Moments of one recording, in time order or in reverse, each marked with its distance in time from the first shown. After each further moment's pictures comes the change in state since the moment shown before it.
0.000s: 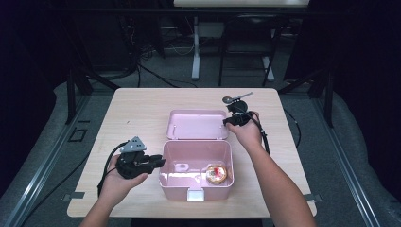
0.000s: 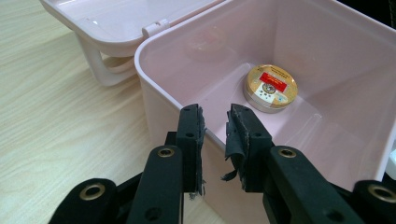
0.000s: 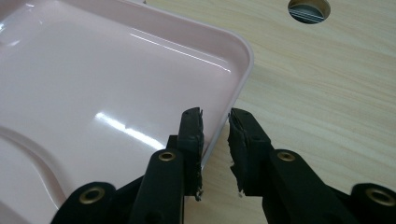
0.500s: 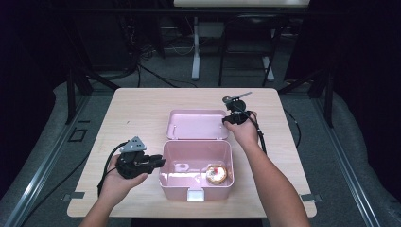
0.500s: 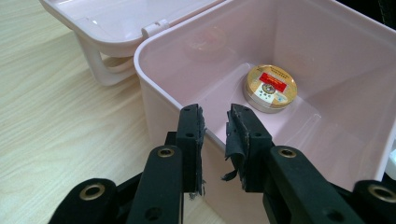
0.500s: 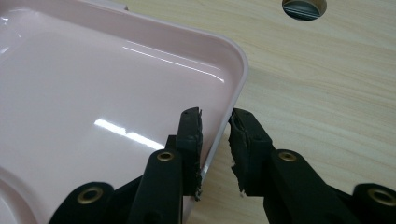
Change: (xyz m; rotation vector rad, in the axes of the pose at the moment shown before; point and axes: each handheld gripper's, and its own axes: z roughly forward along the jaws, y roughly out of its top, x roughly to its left) left arm 0.000 0.000 0.000 0.001 -0.001 0.001; right arm -0.002 0.004 0.014 0.000 -0.019 0.054
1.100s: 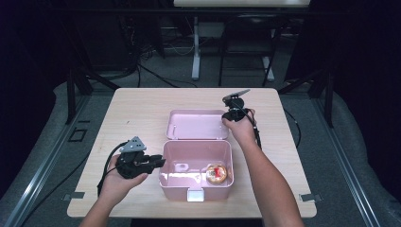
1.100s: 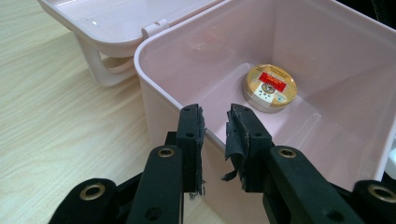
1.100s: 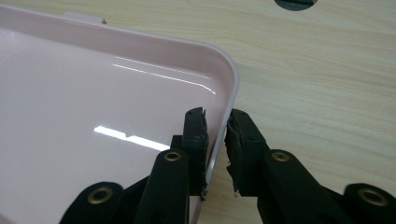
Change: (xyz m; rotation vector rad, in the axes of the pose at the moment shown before) left arm 0.000 0.000 0.000 -0.001 -0.001 0.000; right arm 0.001 0.012 0.011 0.045 -0.036 0.088
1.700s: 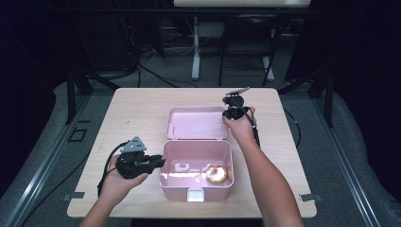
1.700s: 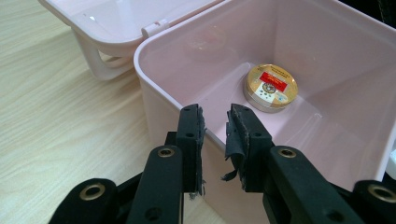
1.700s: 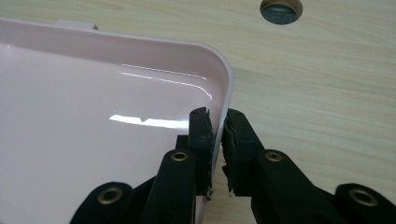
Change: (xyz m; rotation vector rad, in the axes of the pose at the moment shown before) left arm -0.001 0.000 0.000 0.004 0.005 0.003; right arm 0.007 0.003 -0.010 -0.047 -0.039 0.013
